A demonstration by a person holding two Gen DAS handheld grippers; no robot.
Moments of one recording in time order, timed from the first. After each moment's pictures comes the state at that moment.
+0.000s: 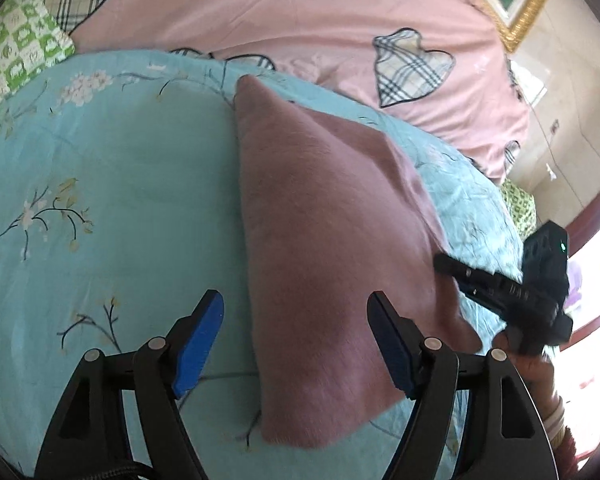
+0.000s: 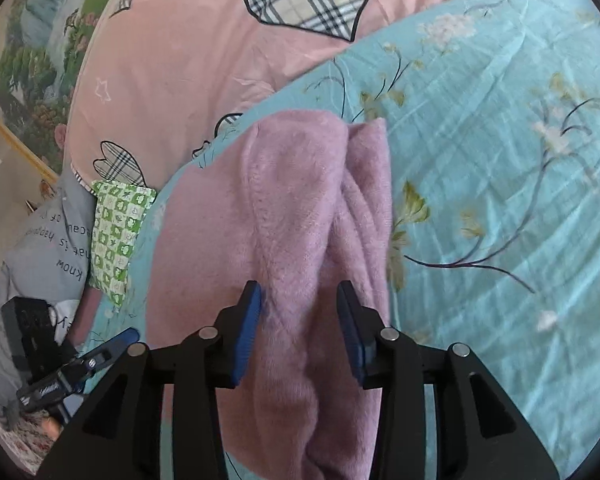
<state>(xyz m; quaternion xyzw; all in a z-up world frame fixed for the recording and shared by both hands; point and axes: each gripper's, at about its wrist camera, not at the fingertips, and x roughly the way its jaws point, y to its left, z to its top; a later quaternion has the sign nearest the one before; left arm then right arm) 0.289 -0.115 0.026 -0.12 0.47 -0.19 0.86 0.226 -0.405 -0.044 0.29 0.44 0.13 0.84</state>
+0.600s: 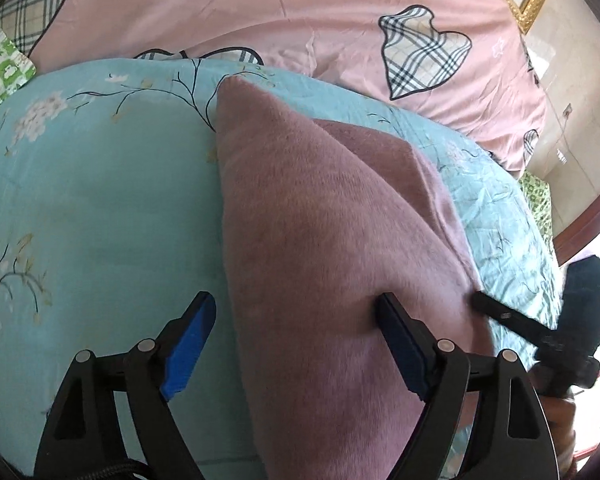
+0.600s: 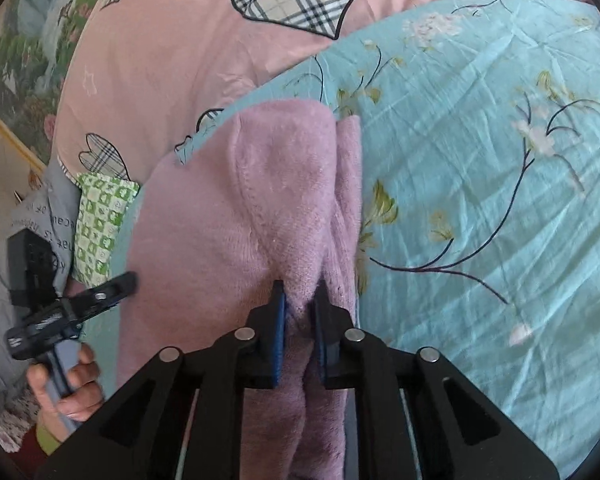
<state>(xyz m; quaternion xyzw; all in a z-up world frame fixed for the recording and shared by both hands) 0.361 -0.158 0.013 -0.08 0.48 -0.18 0.86 0.217 -0.424 -0.038 0.27 0.43 0.09 0.85</state>
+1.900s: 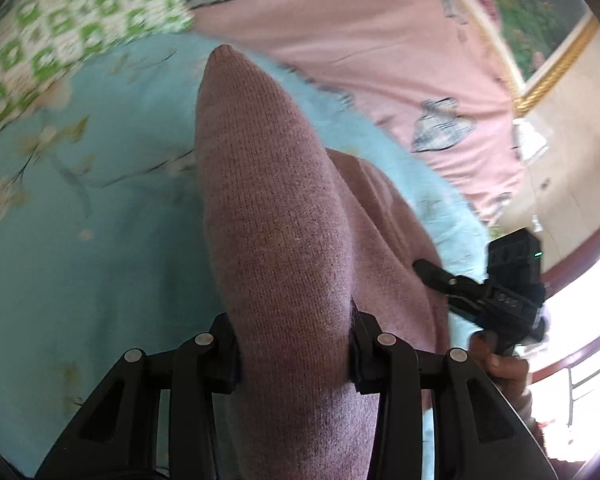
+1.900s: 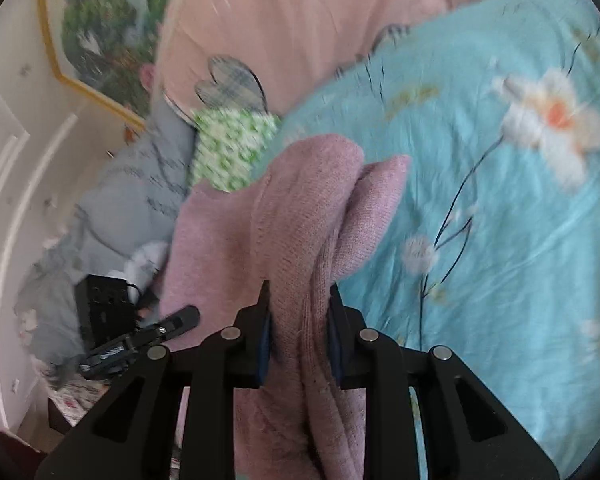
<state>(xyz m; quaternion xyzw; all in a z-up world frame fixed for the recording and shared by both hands) 0.243 0.035 0.016 -0.22 0.45 -0.16 0.85 0.230 -0.241 -0.037 0.30 0.47 0.30 0.78</state>
